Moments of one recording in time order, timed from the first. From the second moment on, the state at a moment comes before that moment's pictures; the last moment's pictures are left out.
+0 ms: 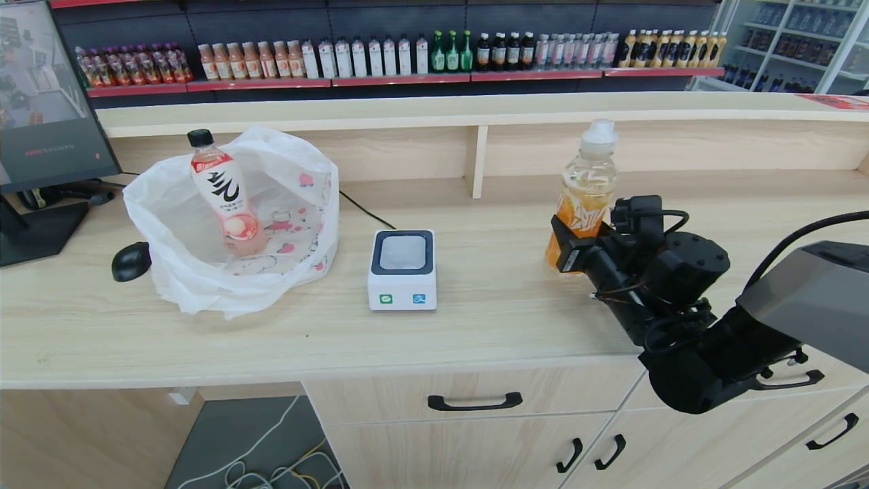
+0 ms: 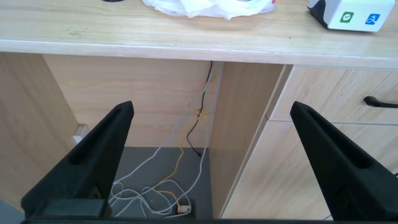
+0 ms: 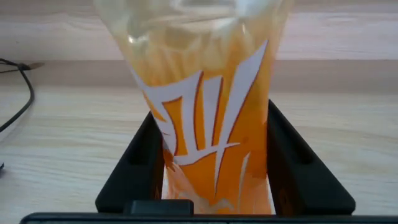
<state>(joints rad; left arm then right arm) 0.00 0.00 0.00 0.00 0.00 0.00 0.34 2.15 -0.87 -1.57 -0.16 -0.04</state>
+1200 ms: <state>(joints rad) 0.00 0.00 0.00 0.00 0.00 0.00 0.44 1.81 -0.69 -1.57 -0.11 -0.14</state>
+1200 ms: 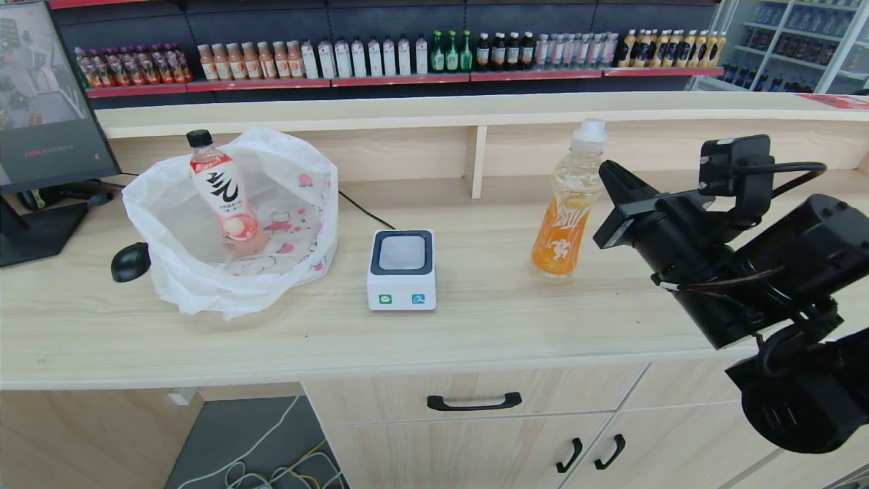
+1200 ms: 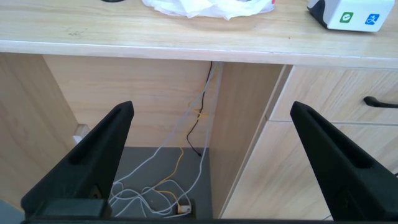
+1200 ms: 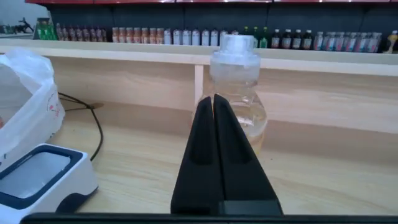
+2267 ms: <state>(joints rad) 0.00 0.00 0.00 0.00 0.00 0.00 0.43 1.75 -0.62 -1.41 -0.09 -0.07</state>
